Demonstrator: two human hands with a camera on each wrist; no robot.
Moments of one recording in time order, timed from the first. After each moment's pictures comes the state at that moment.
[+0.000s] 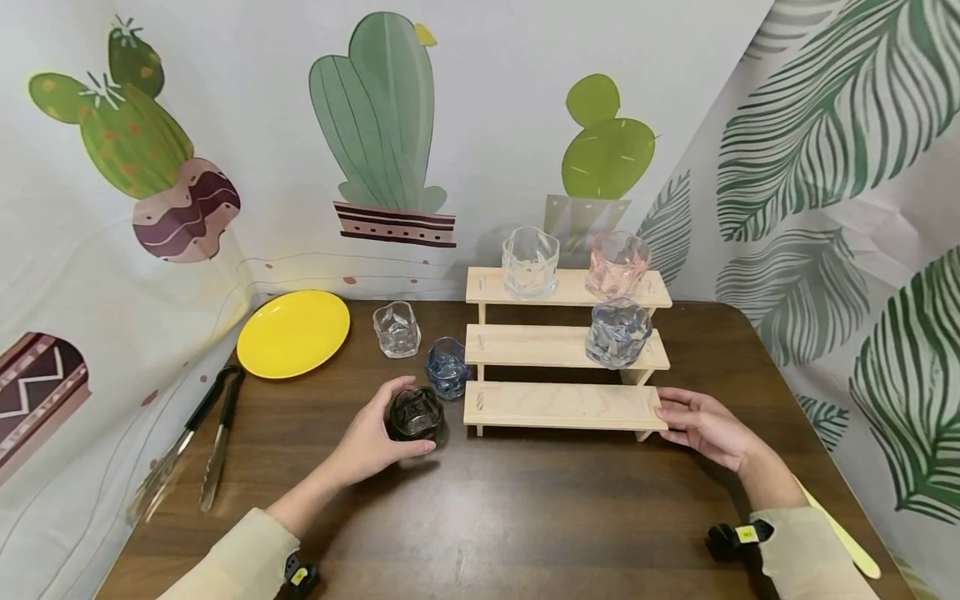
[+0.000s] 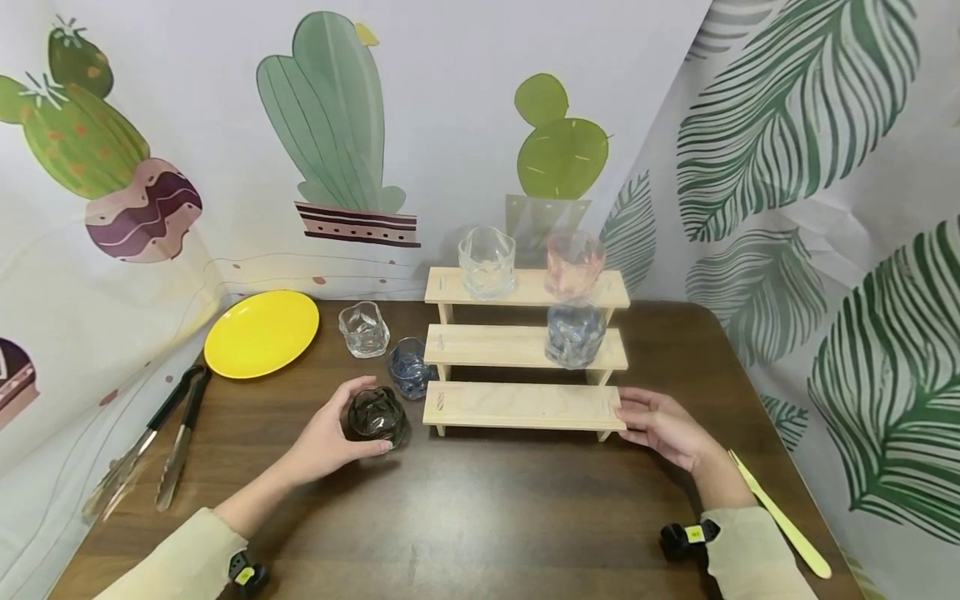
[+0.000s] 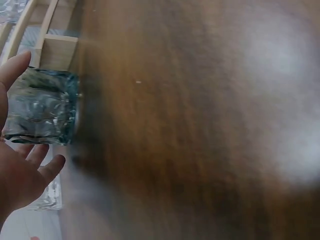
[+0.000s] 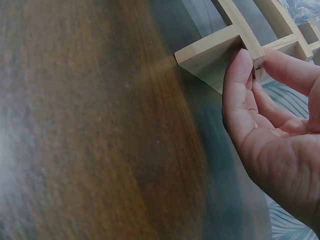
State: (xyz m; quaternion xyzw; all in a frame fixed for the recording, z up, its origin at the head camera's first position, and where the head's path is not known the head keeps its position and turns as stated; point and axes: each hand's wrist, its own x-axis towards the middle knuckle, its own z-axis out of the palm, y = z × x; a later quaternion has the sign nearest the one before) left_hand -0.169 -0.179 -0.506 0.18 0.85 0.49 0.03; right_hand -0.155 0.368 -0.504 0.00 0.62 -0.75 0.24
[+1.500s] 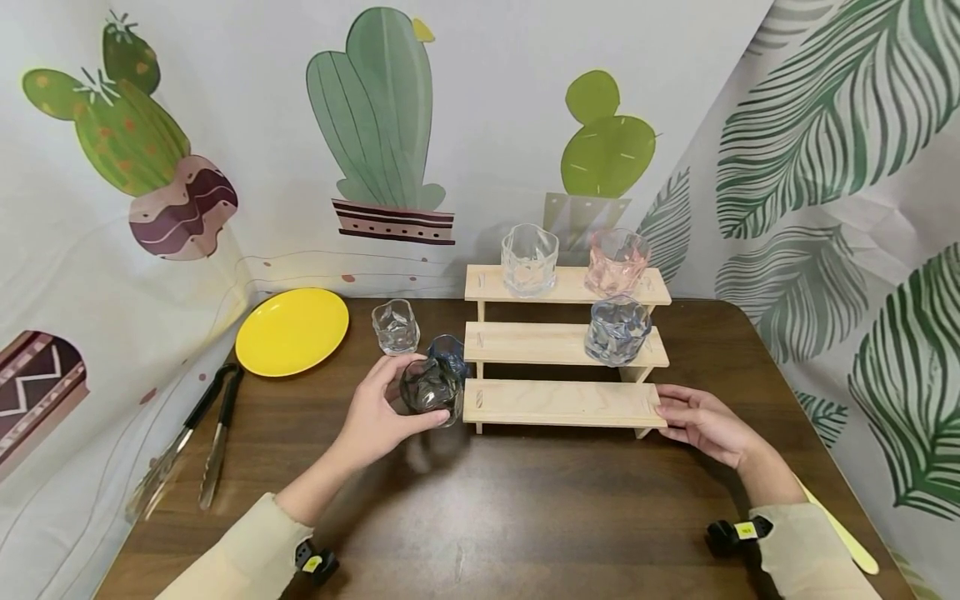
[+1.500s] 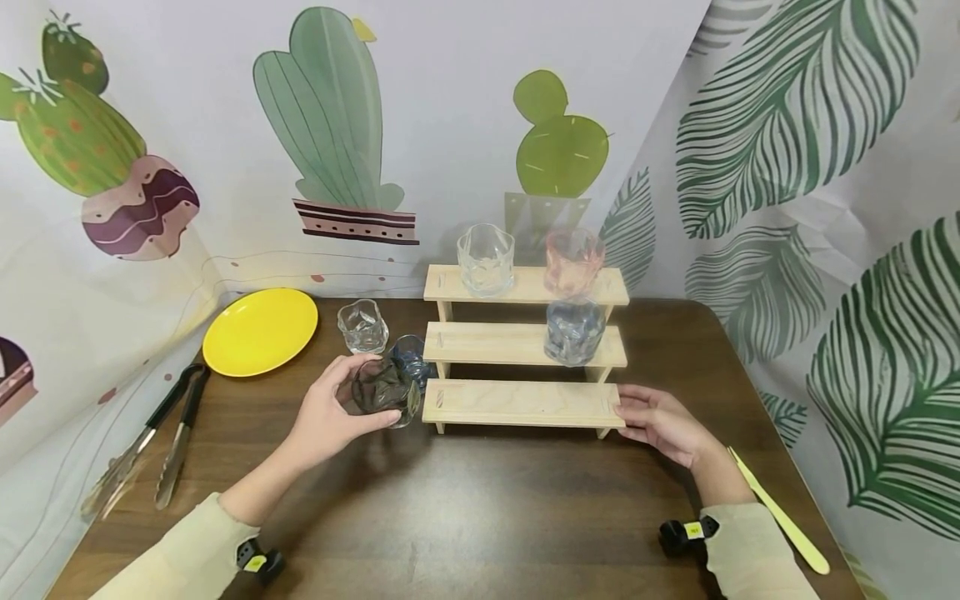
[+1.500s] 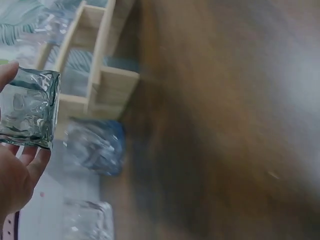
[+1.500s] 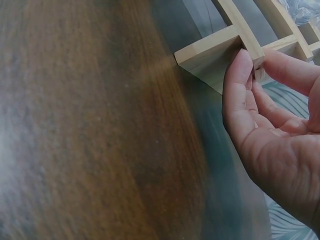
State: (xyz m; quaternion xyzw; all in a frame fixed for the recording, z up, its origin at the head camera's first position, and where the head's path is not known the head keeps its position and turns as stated) left_hand -0.171 -0.147 -0.458 0.20 0.80 0.56 -0.08; right_hand -0.155 0.367 -0.504 0.01 0.63 -0.74 0.23
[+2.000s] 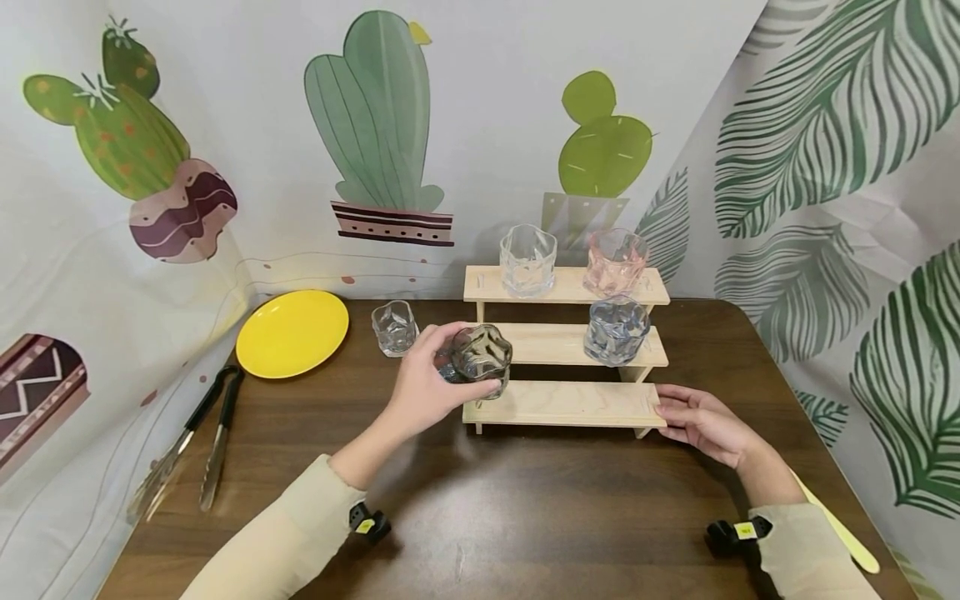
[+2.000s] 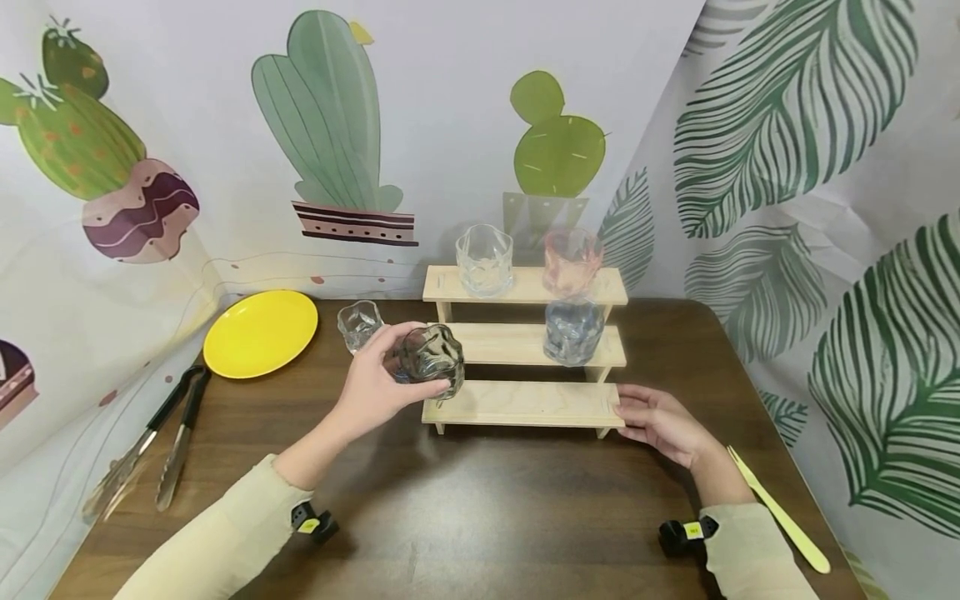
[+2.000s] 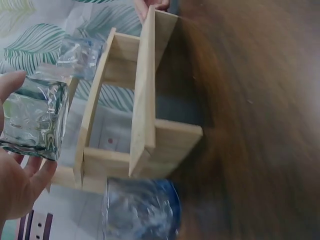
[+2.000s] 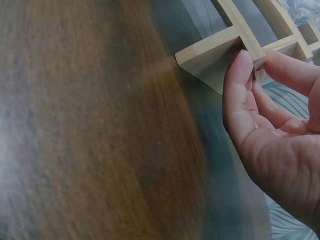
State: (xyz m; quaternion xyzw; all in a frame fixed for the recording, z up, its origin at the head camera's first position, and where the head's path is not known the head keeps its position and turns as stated) left_hand -0.196 -0.081 -0.424 0.22 0.80 0.55 -0.11; right_hand -0.154 0.366 -0.504 0.00 0.62 -0.75 0.23
